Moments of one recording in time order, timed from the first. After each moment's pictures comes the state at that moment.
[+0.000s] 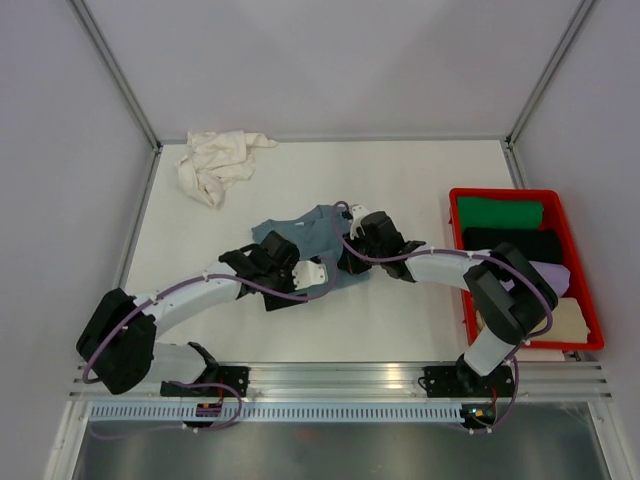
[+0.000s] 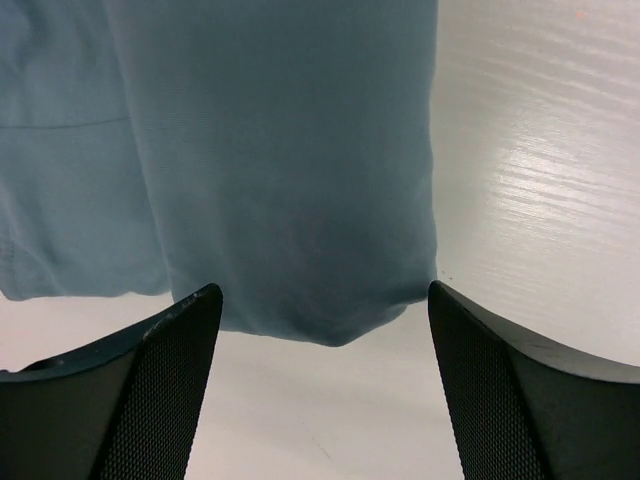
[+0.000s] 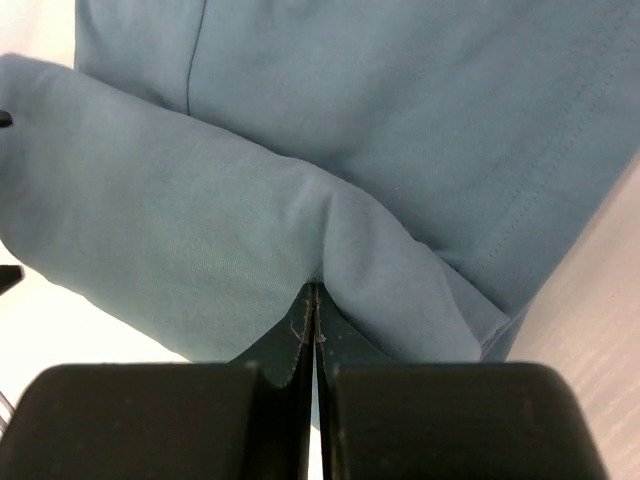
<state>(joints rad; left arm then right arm) -0.70 1.32 0.79 -0.56 0.07 0.70 0.66 1.67 0.82 0.13 -0.23 0.30</state>
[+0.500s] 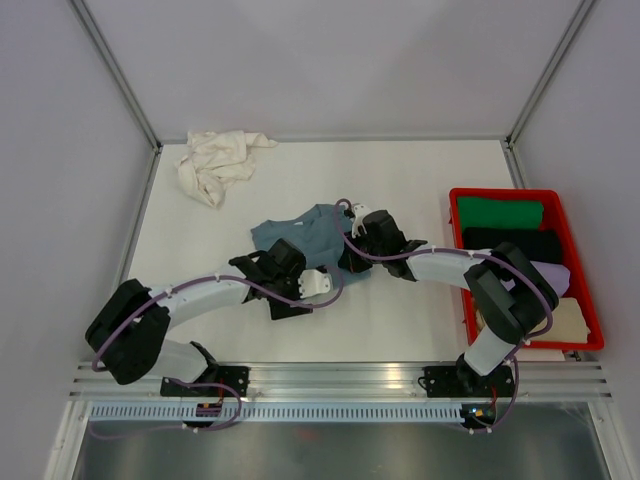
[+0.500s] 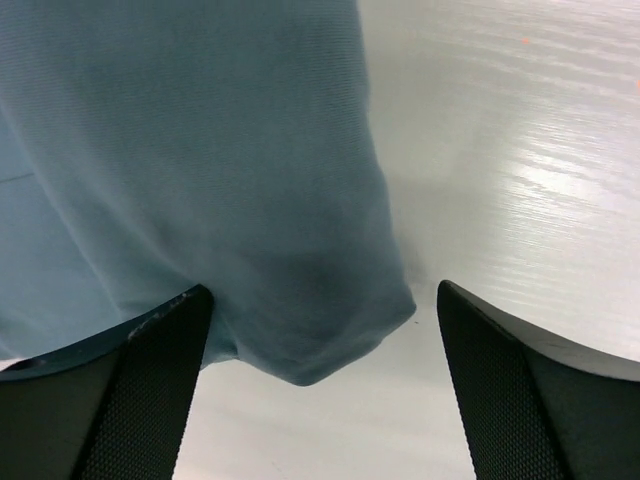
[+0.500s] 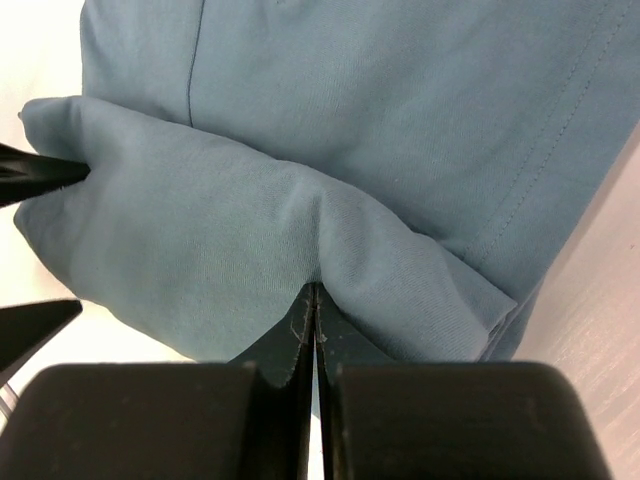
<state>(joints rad) -0.76 1.39 0.72 -0.44 0.06 0.70 0.63 1.67 0.82 0.14 -0.26 0.32</state>
